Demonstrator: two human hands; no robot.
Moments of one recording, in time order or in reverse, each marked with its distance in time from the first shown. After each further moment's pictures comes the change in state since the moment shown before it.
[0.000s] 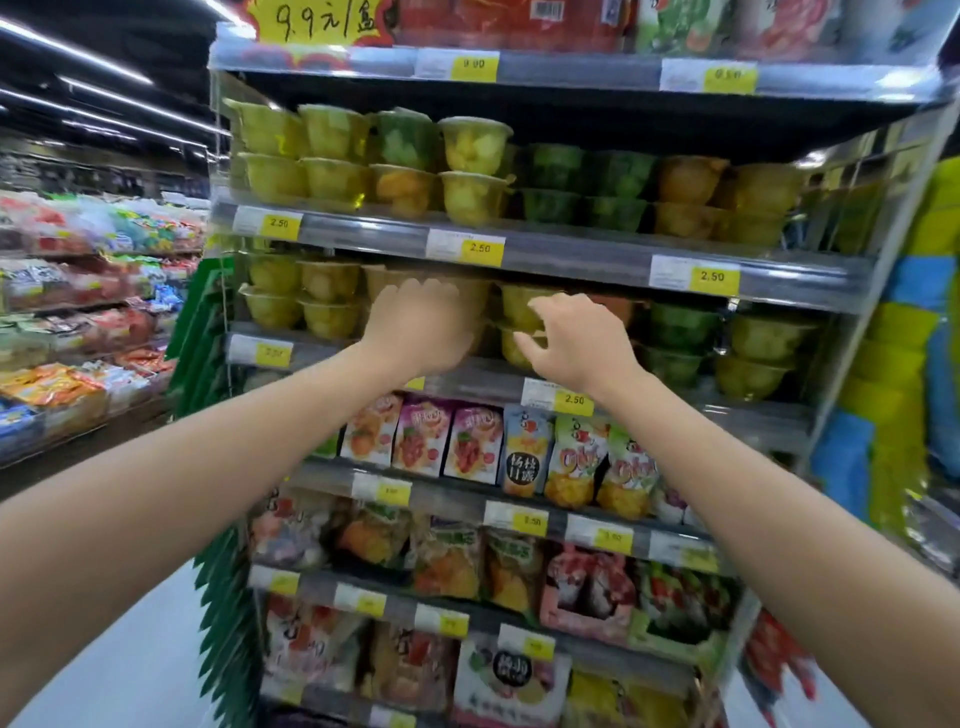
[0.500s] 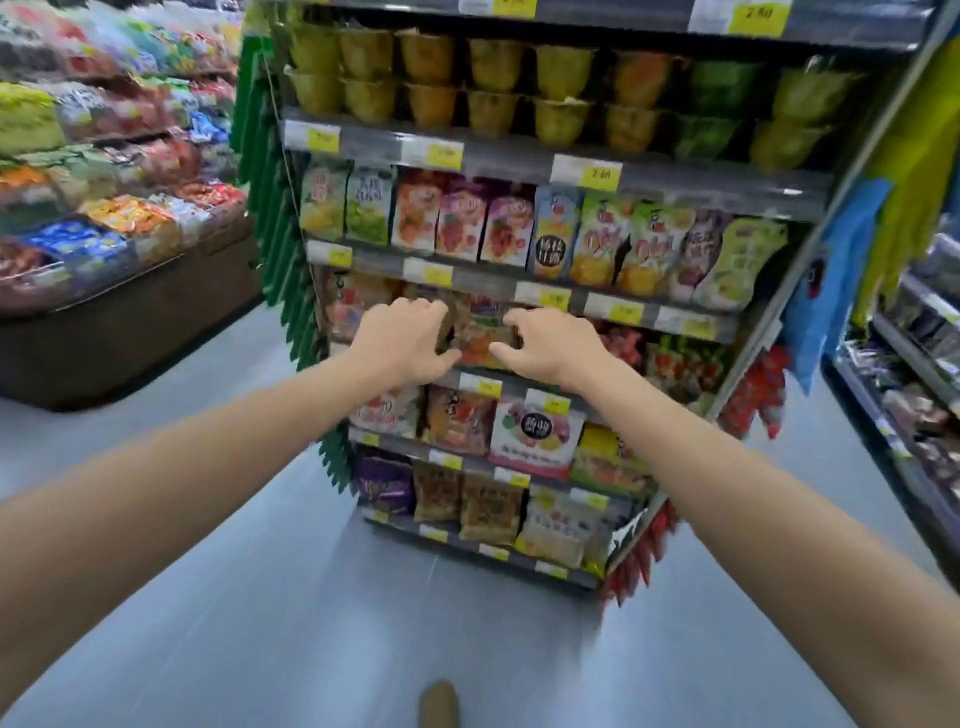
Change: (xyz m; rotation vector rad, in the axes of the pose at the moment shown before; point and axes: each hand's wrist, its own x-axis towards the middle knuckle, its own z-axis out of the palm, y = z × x) left_hand -0.259 0.045 -0.009 -0.038 -0.520 0.021; right_hand -0.214 -0.094 0.018 0.257 -0.621 -0.041
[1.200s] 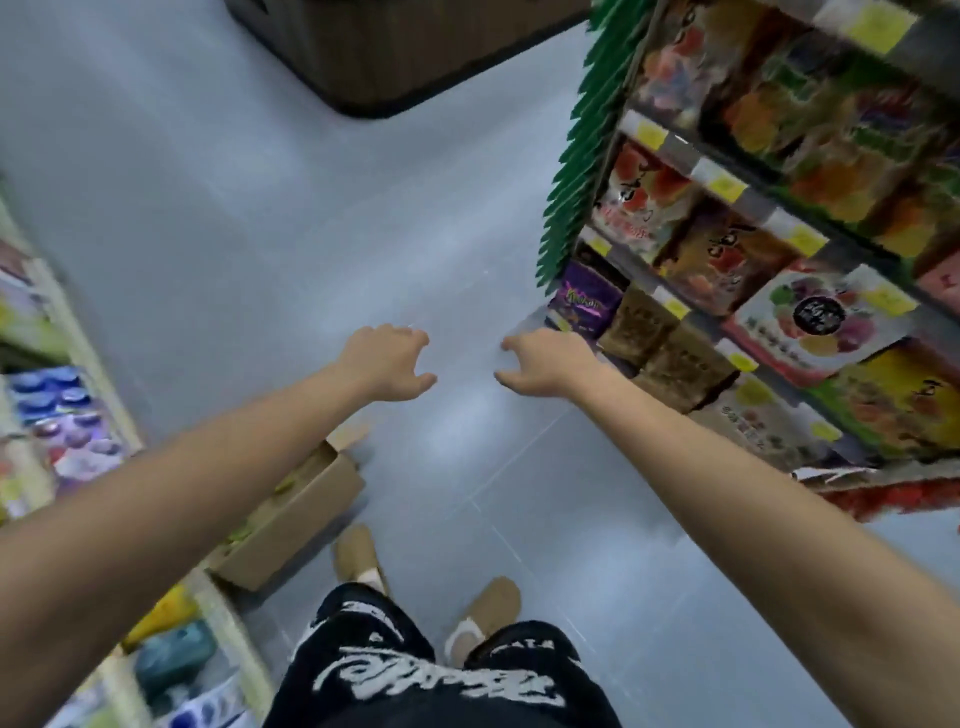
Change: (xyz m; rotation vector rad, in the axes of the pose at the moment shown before) left_hand -0.354 -0.118 0.164 -0.176 -0.664 -0.556; right_hand -0.062 -0.265 0.238 -0.014 -0.519 -0.559
